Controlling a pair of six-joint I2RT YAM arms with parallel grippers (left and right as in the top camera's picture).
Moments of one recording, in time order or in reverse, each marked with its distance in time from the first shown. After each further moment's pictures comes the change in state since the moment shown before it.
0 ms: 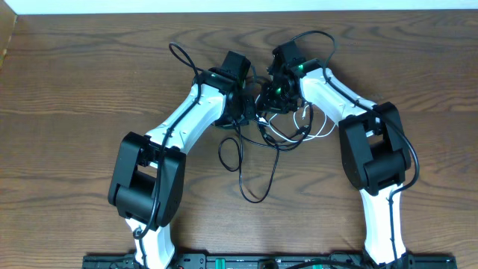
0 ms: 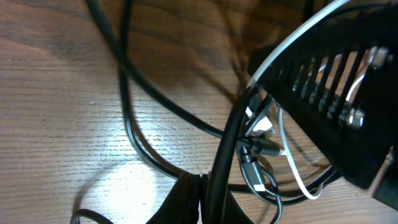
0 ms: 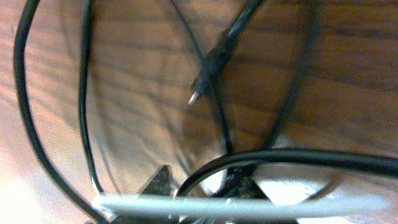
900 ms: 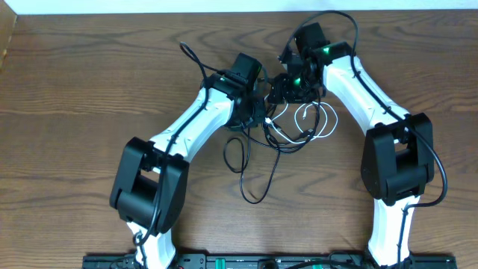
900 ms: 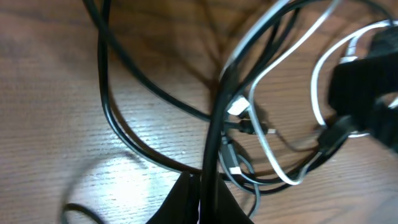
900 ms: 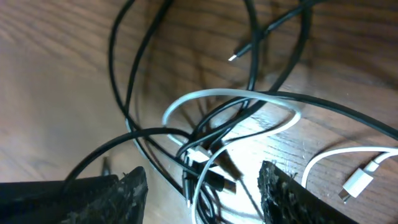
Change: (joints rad) left arm -0.058 -0.020 0.000 0.018 0.007 0.017; right arm -0.077 -0.137 0.041 -0.208 -0.019 -0.259
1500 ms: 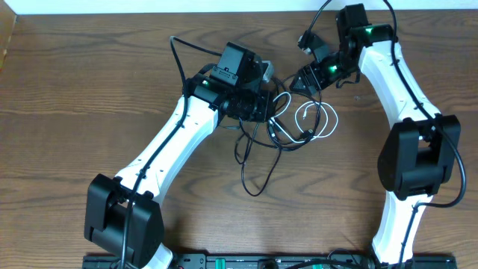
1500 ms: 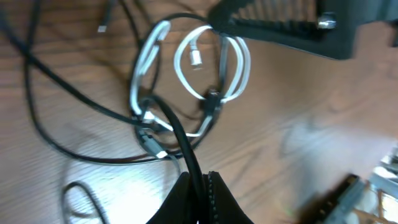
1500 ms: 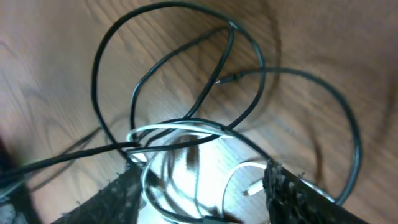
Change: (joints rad) left arm 0.000 -0.210 0.000 0.026 0.219 0.193; right arm -0.167 0.000 0.133 -0.153 -0.176 -0.552
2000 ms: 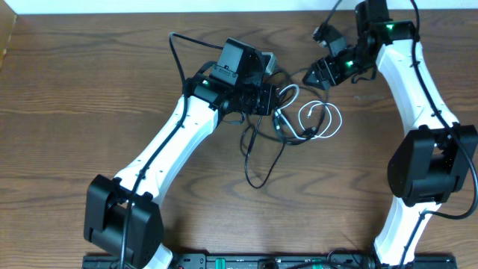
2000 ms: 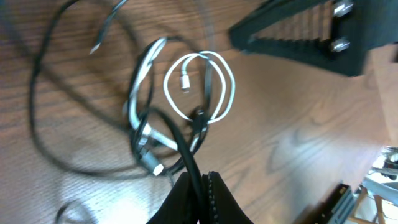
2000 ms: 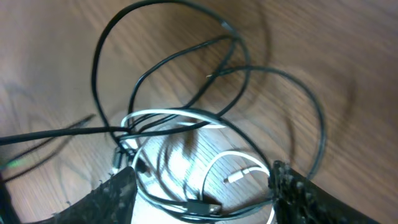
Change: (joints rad) left arm 0.000 -0.005 0.000 0.100 0.045 0.007; right arm -0.055 -0.065 0.000 -0.013 0.023 -0.127
